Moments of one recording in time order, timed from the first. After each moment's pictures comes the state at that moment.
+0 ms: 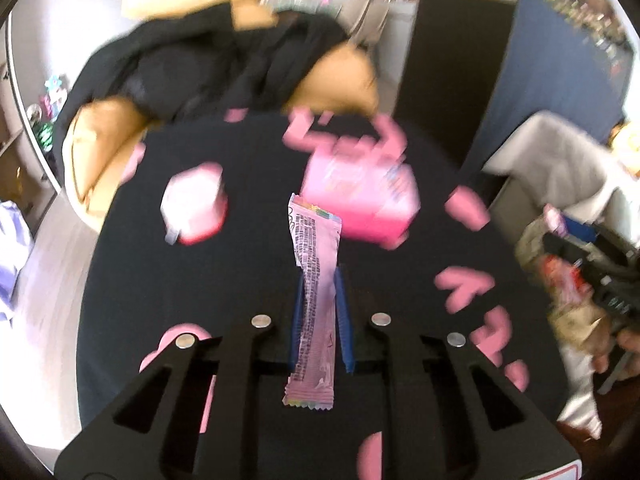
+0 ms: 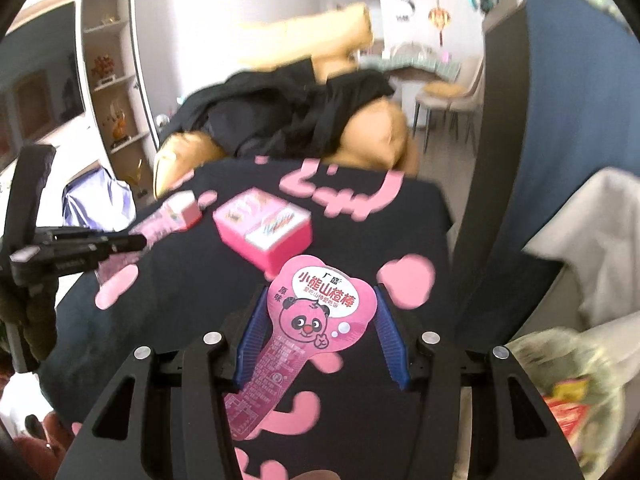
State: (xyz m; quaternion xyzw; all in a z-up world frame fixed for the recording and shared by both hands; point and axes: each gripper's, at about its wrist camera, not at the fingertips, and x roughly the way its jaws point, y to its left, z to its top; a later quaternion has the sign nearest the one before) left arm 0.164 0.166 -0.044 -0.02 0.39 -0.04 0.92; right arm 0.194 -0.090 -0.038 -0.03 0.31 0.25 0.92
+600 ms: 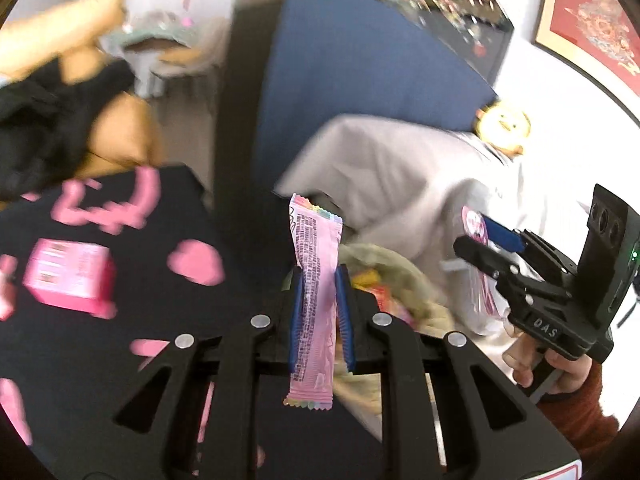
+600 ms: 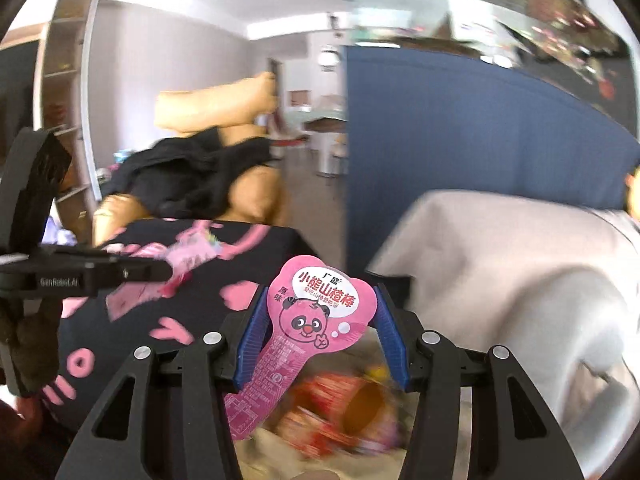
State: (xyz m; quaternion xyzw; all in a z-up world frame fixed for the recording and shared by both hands) left arm 0.177 -0.081 -0.002 -0.04 0.37 -0.28 0.89; right arm 0.126 -0.299 0.010 0.00 0.23 0.12 0.97
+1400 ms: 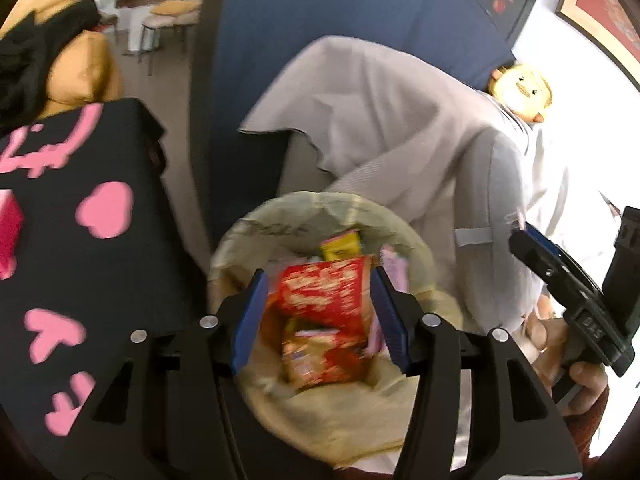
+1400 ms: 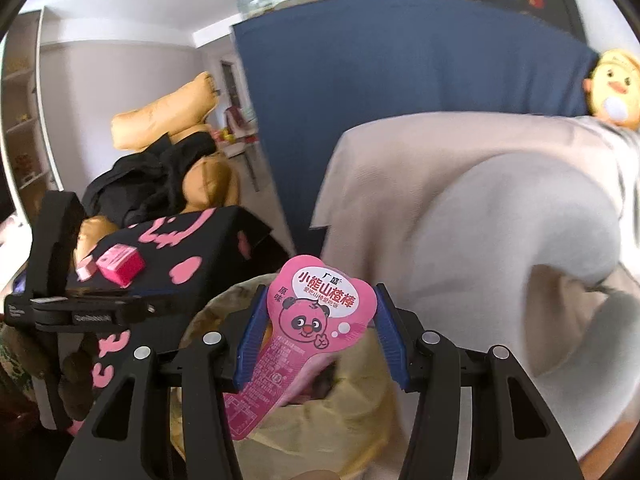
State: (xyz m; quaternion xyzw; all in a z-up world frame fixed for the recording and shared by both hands) left arm 0.202 -0.155 -0.080 -0.04 0.42 -0.25 0.87; right arm 0.126 -0.389 -0.054 0.09 0.27 0.10 0.95
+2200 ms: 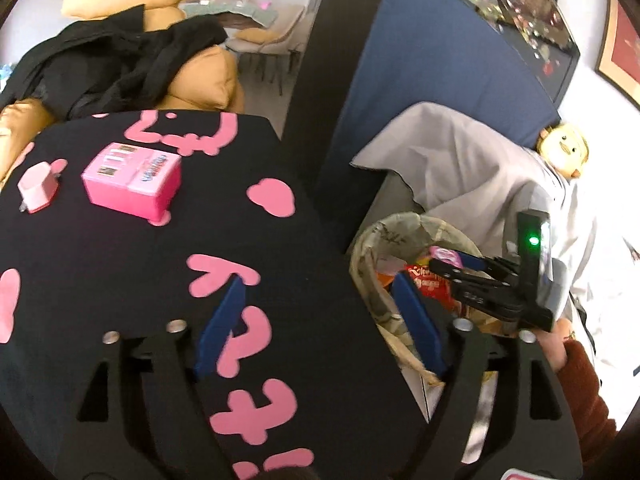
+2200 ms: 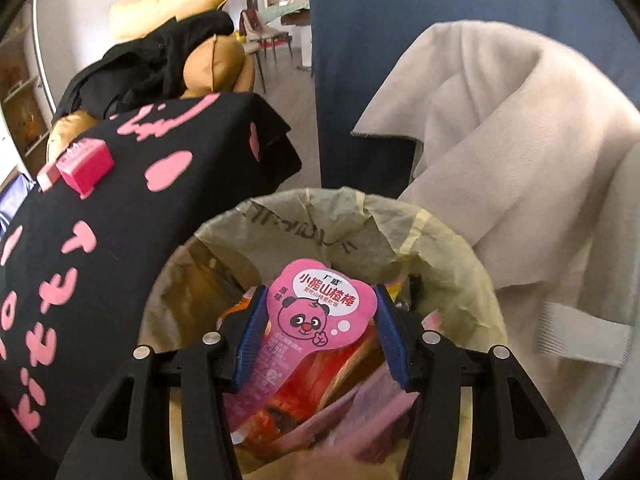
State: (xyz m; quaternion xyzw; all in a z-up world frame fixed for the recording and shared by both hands) left arm 0.137 -0.016 -0.050 -0.09 0.37 -0.14 0.91; right arm 0.212 -0.289 -0.126 -0.01 0.41 0.09 0.91
